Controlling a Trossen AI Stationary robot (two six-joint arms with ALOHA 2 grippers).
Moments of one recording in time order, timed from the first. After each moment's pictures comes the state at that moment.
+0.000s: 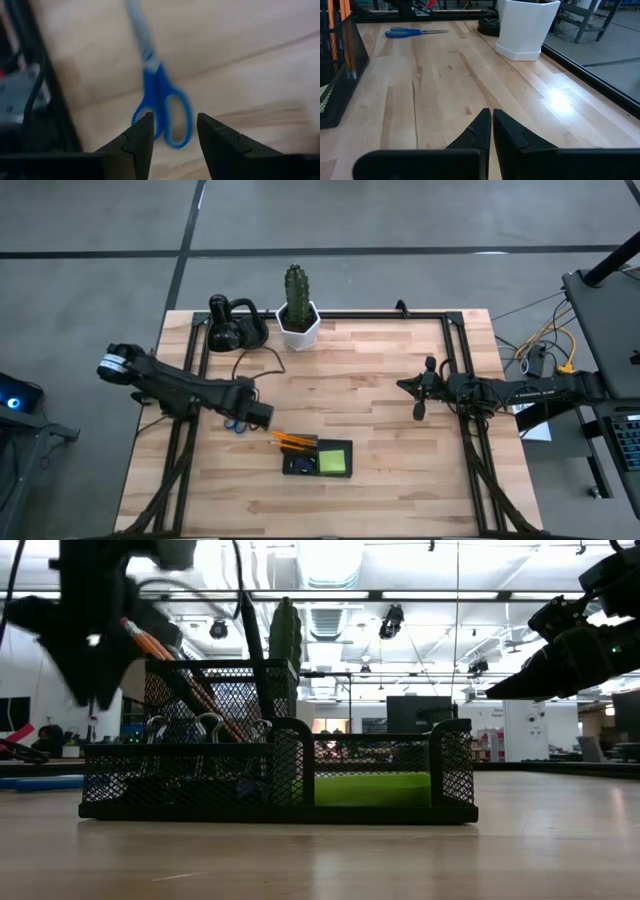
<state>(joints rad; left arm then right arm) -0.25 1.41 1.01 -1.27 -0.23 -1.51 -0.01 0.42 0.01 0.11 0.32 0.07</state>
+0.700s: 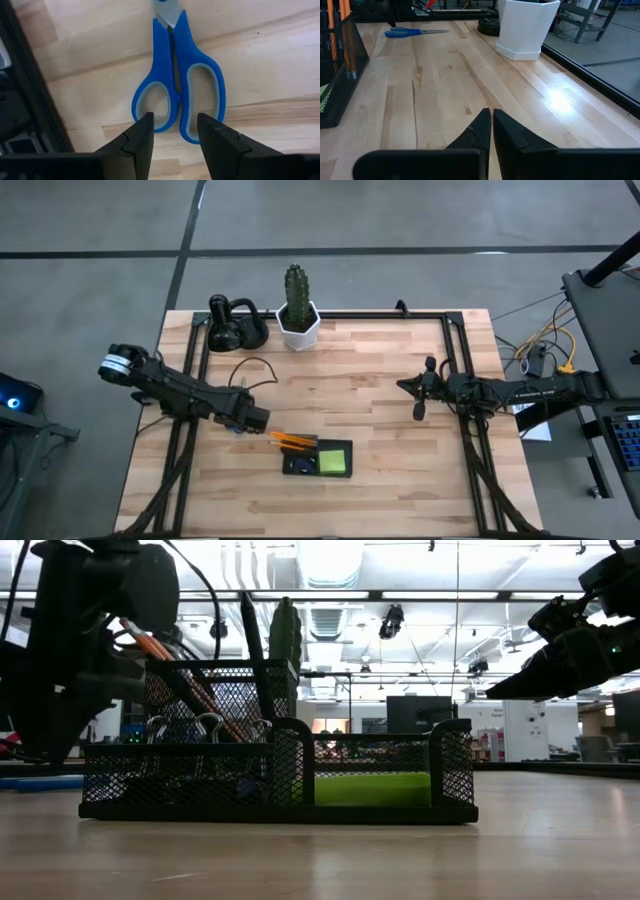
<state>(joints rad) -0.24 1.43 0.79 -1.08 -0.05 -1.57 -0.01 0.42 0.01 0.11 0.32 0.07</state>
